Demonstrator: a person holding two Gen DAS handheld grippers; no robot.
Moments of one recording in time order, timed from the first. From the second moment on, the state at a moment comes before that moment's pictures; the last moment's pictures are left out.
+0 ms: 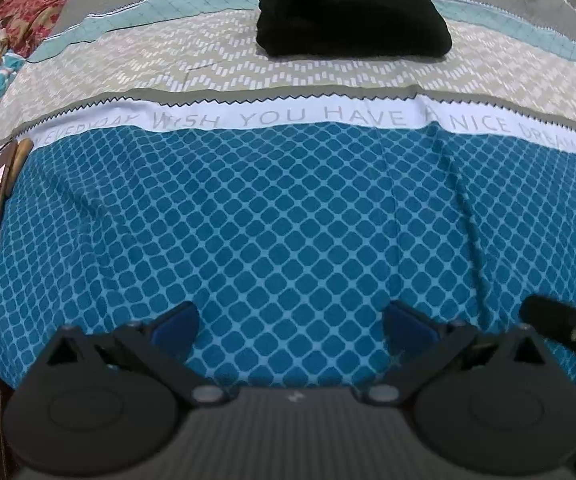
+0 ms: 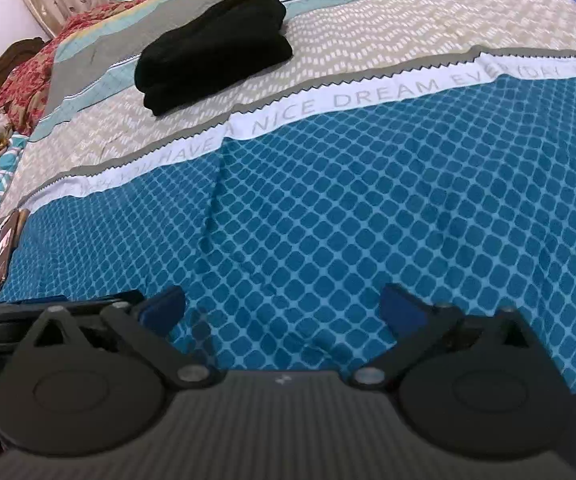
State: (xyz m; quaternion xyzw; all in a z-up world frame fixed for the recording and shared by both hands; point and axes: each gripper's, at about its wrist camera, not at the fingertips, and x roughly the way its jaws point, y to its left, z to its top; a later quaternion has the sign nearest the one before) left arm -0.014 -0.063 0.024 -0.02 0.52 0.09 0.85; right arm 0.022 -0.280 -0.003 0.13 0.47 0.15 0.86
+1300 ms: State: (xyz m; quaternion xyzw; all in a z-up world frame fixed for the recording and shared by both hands) left arm -0.043 -0.054 0.095 0.01 0.44 0.15 0.88; right arm -0.009 -0.275 0.070 0.12 0.36 0.20 0.90
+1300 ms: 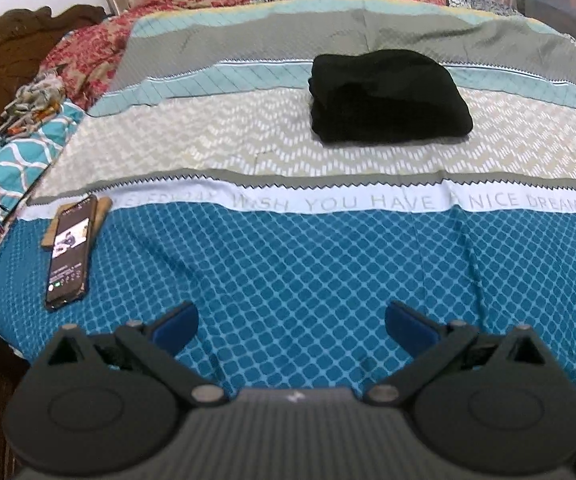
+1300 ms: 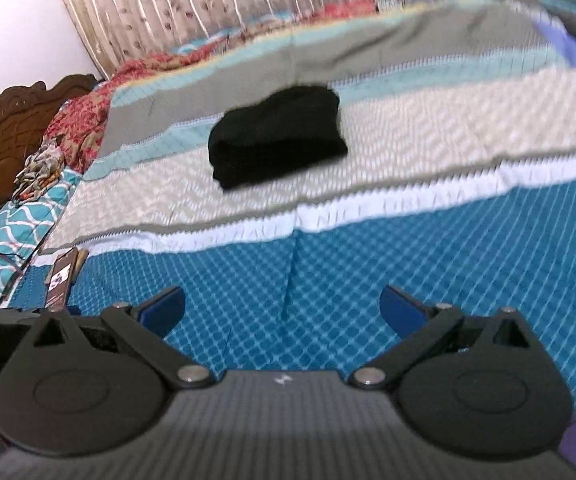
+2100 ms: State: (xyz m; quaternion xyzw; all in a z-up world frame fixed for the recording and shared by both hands) left arm -0.042 -0.058 0.080 0.01 0.47 0.14 0.87; right arm -0.006 -0.270 0.052 0.14 0.41 0.20 0.88
